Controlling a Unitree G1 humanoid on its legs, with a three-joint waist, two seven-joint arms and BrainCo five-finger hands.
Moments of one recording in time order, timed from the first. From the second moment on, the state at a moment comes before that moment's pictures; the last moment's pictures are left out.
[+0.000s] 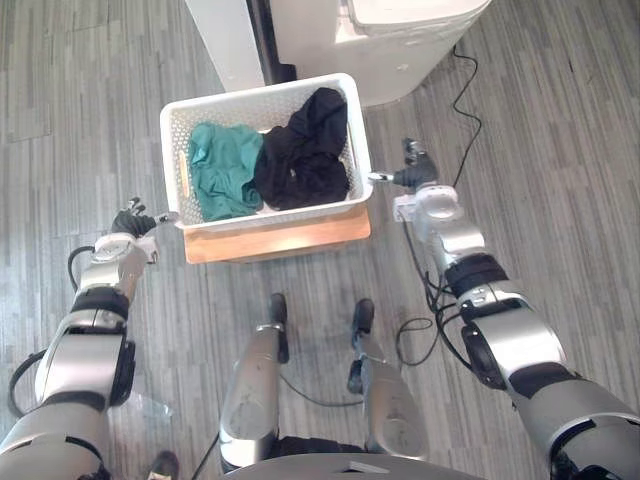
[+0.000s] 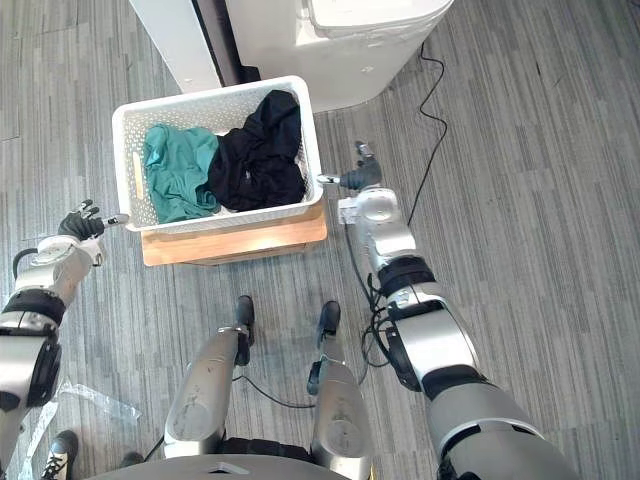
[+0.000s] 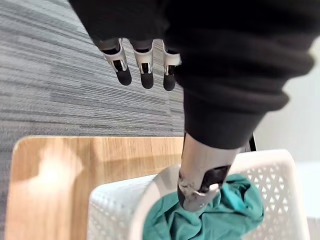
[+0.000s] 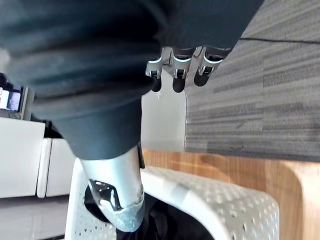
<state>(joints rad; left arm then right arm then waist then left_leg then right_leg) -0.82 0.51 0.09 1.17 -0.46 0.09 0.04 -0.94 -0.33 0.22 0.81 0.29 0.11 -0.18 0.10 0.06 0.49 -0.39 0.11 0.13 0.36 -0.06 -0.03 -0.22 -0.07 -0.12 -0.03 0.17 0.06</state>
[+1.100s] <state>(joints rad) -0.96 0.56 -0.13 1.28 -0.45 0.10 -0.03 -1.11 -0.33 0.59 0.88 0.45 0.09 -0.11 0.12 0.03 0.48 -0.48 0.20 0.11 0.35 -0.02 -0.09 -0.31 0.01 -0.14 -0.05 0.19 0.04</state>
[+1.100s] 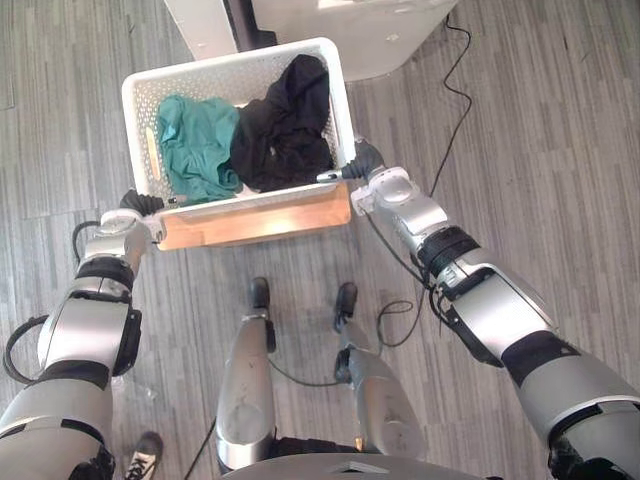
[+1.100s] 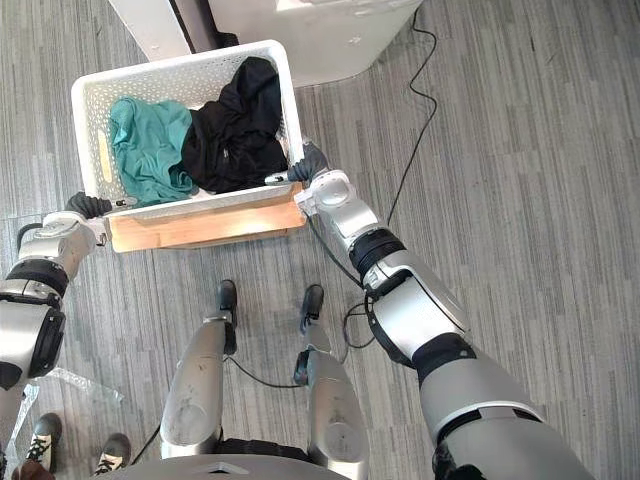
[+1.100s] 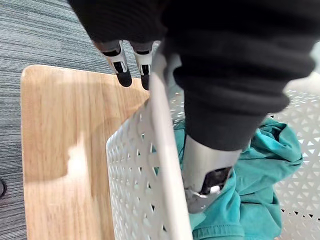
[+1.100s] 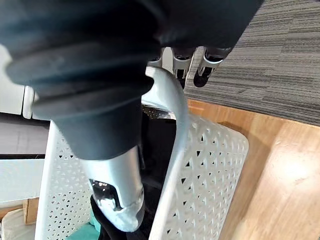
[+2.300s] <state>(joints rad) -1.03 0.49 0.24 1.34 -0.41 0.07 -0.01 -1.27 -0.33 0.18 1.15 0.53 0.09 -0.16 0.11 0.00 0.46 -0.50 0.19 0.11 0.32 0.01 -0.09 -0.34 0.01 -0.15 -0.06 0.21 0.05</state>
